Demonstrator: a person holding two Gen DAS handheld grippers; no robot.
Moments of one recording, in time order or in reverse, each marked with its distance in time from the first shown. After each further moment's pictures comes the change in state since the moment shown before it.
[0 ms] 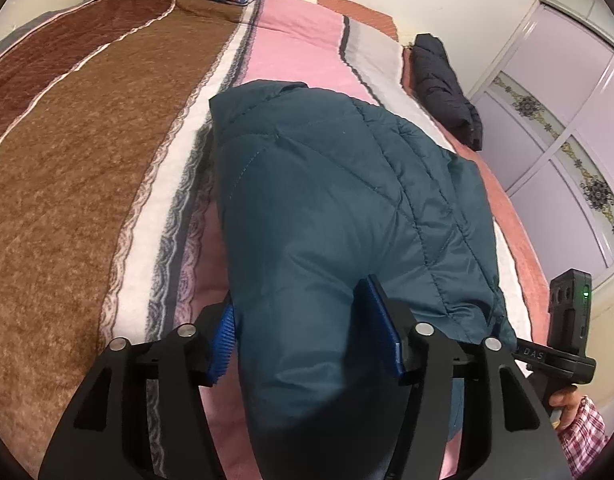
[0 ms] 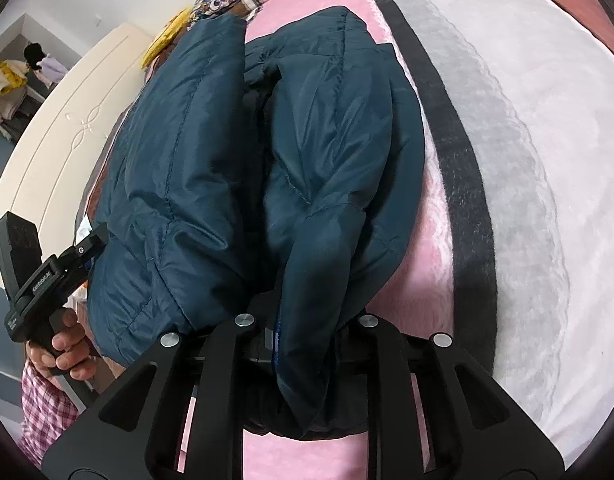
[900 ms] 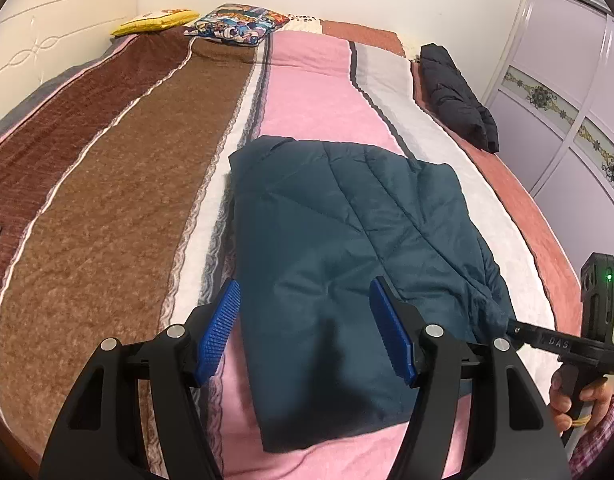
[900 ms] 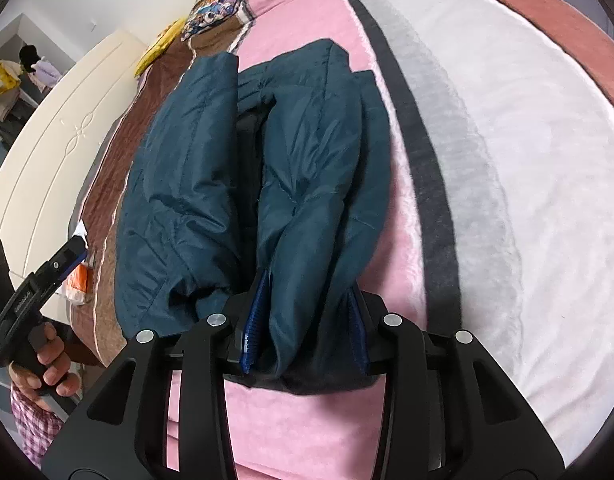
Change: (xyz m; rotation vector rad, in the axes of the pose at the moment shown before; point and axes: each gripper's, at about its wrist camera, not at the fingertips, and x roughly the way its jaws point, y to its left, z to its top) left arm -0.067 -0.039 -0.012 0.088 -0.104 0.165; right arm -0.043 0.011 -0.002 -0.008 -0.056 -0.071
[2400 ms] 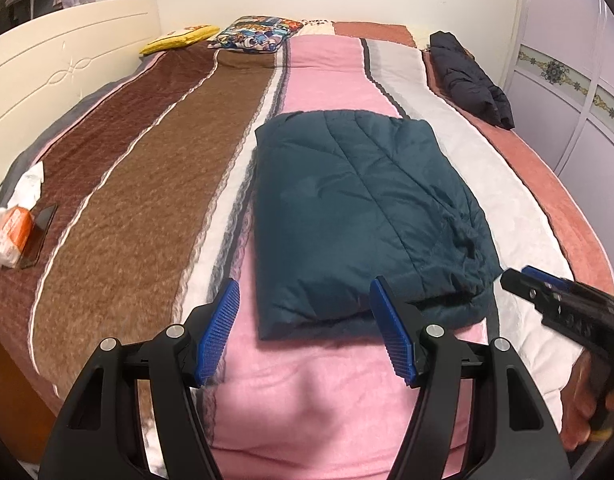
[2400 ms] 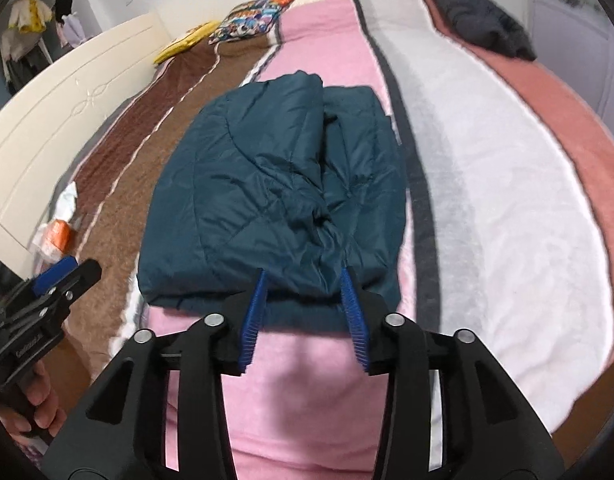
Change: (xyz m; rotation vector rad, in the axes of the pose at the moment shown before) left arm -0.065 -0.057 -0.080 0.040 -0.014 0.175; right arm -0.062 0.079 -0.081 -0.216 -0.145 -0.164
